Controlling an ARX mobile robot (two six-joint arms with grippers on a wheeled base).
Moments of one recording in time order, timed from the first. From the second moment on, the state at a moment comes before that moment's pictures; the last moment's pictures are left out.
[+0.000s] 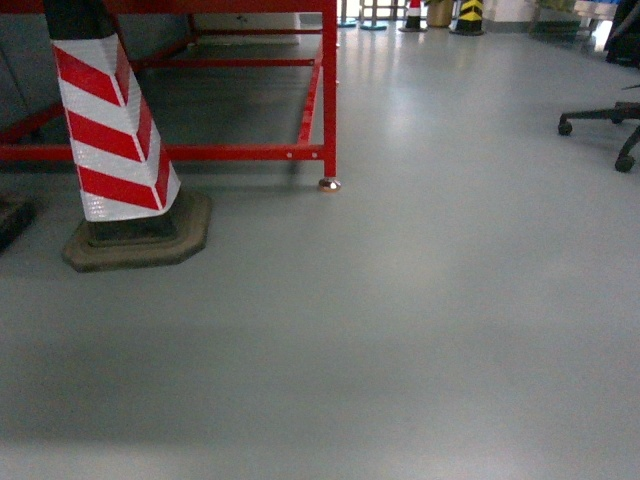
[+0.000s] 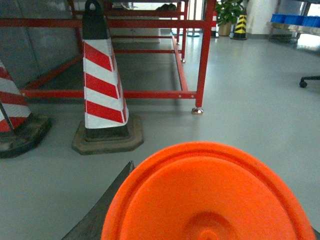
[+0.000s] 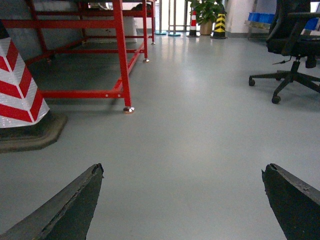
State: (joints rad) left arm 0.00 0.01 0.01 -0.01 0.00 0.00; right arm 0.00 0.00 0.01 0.00 0.00 0.00
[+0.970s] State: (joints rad) left arm 0.00 0.01 0.01 0.00 0.00 0.00; right arm 0.00 0.00 0.01 0.00 0.00 0.00
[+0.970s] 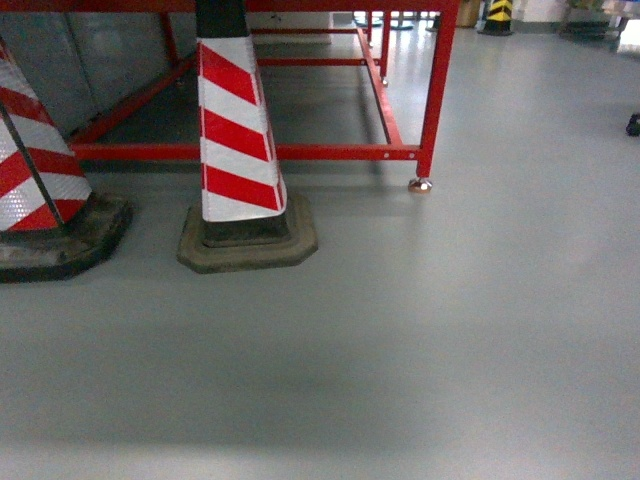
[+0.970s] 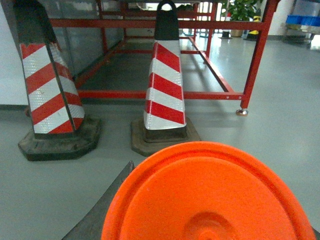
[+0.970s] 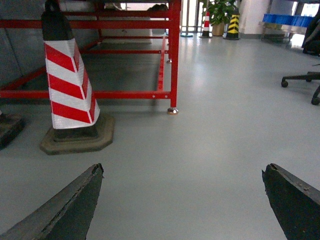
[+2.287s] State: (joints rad) left arm 0.00 0.01 0.01 -0.01 0.00 0.00; right arm 0.00 0.00 0.01 -0.01 0.00 0.00
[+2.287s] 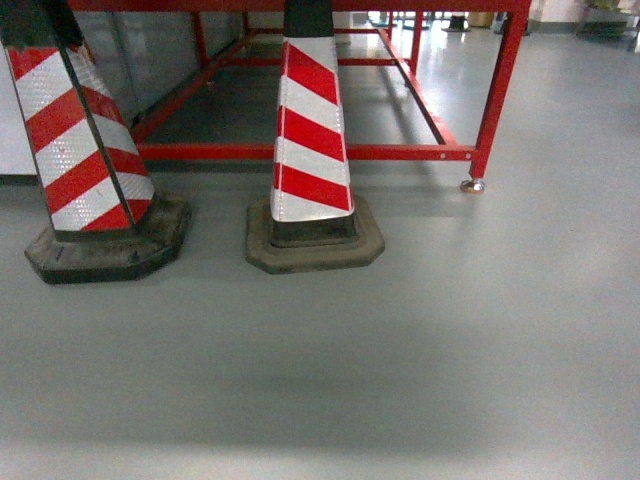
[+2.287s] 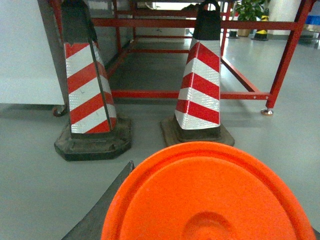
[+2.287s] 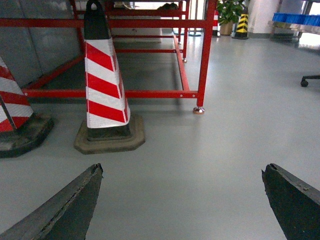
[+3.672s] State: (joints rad) left arm 0.00 0.01 0.01 -0.01 0.00 0.00; right arm 0.00 0.00 0.01 0.00 0.00 0.00
